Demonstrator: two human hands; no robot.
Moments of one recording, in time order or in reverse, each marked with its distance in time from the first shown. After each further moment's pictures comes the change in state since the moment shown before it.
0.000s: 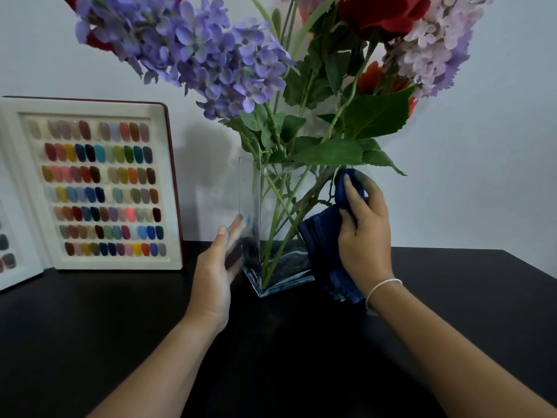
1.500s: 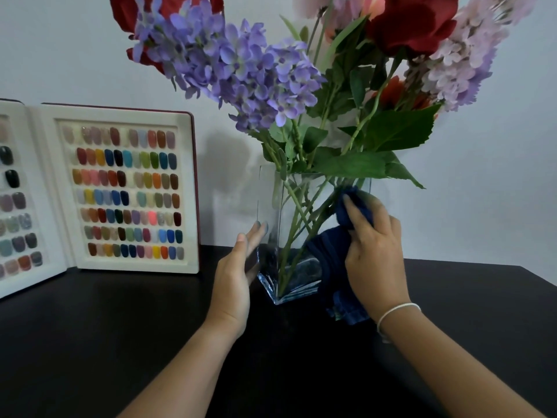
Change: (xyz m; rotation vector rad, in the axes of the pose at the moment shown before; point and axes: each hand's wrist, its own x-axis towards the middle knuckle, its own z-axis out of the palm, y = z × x) left_hand -0.001 0.001 0.000 0.019 -0.022 0.024; right_hand -0.014 -0.018 0.000 -0.291 -0.066 -0.093
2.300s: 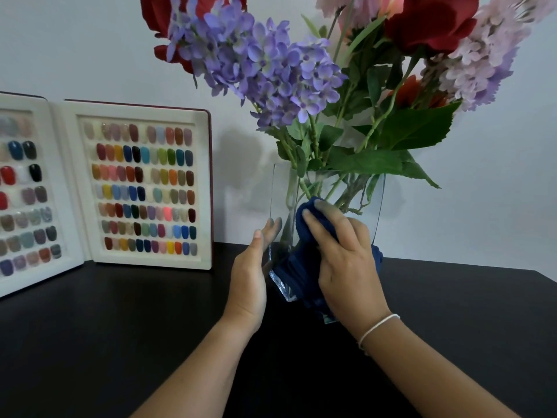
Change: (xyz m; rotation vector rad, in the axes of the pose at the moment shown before) left_hand -0.003 0.006 0.004 -0.014 0.007 -0.018; right_hand -0.015 -0.040 0.014 0.070 -0.062 -0.206
